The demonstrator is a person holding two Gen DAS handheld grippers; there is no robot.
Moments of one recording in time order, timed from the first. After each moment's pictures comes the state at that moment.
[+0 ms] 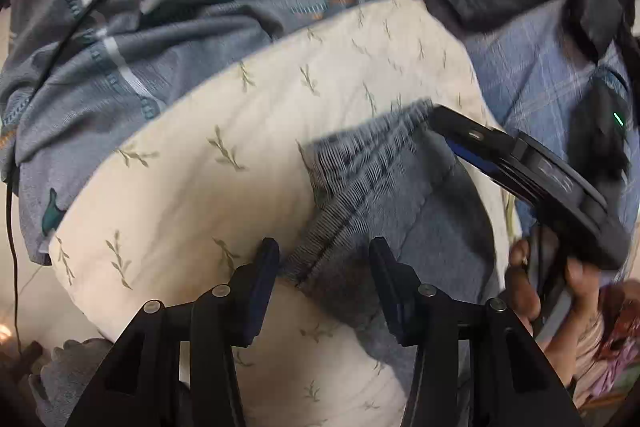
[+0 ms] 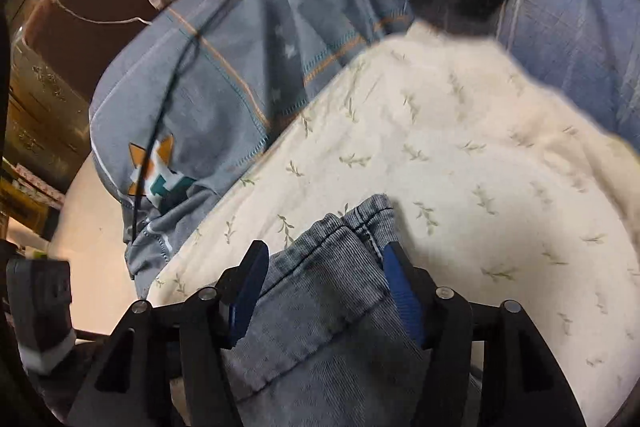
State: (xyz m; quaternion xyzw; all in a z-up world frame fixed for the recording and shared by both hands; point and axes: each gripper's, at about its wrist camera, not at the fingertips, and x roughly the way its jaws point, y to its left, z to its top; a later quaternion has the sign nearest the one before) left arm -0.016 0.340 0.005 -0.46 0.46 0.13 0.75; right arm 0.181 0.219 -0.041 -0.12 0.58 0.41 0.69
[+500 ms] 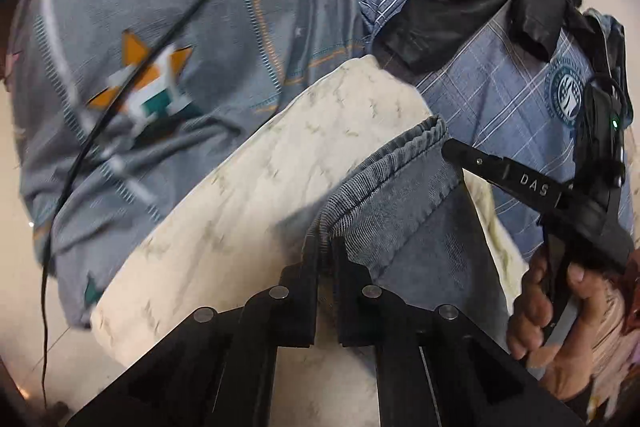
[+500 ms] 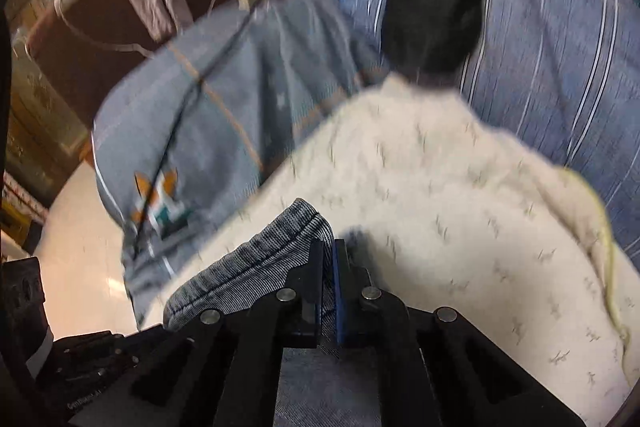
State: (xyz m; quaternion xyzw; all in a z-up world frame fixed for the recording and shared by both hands) left arm -0.014 0.347 0.065 -0.38 0.39 0.14 0.83; right arm 0.172 0.205 0.034 -0.13 0.47 0.38 0.79
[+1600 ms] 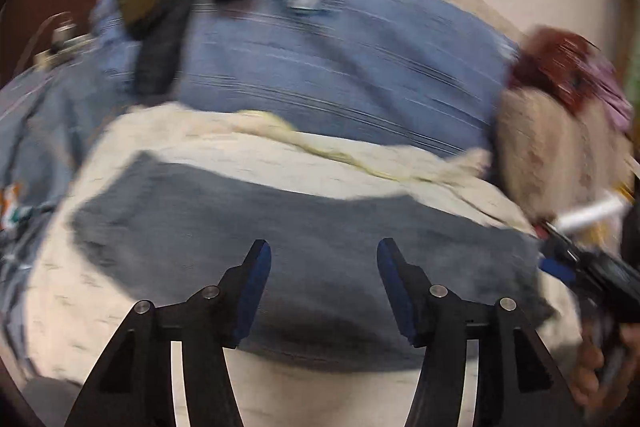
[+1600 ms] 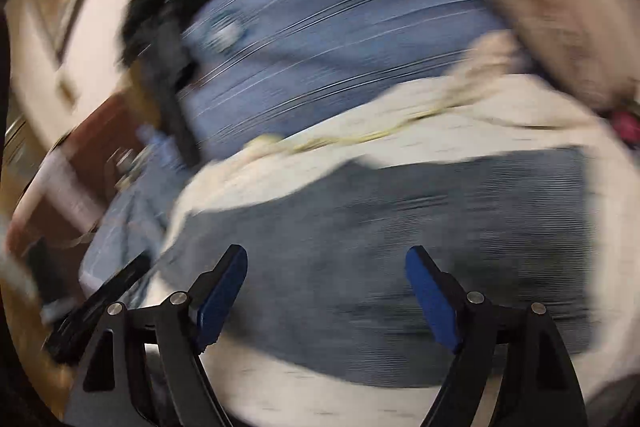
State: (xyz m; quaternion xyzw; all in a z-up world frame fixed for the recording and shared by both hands) left arm -0.076 0.089 0.109 -0.11 0.32 -0.12 0.93; right arm -0.069 -0.246 0.083 0.20 0.37 0.04 0.91
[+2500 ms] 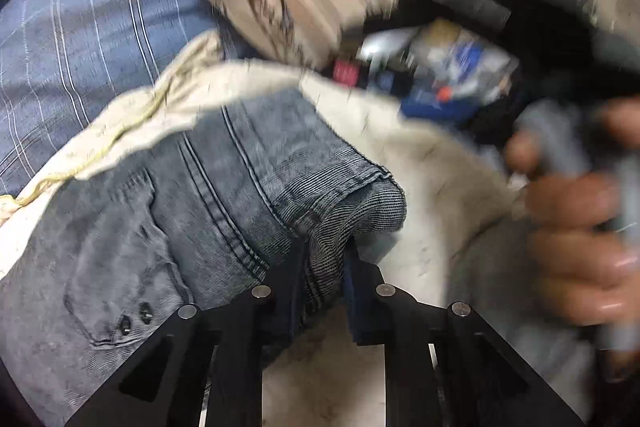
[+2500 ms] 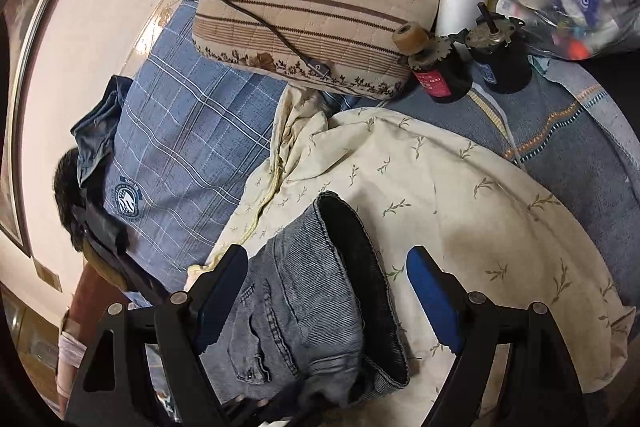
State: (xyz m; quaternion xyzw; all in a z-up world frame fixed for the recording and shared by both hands) left arm -0.072 -0.176 0.060 0.13 0.36 -0.42 0.83; right arm -0.115 -0.414 0.052 0.41 0.30 -0.07 0.86
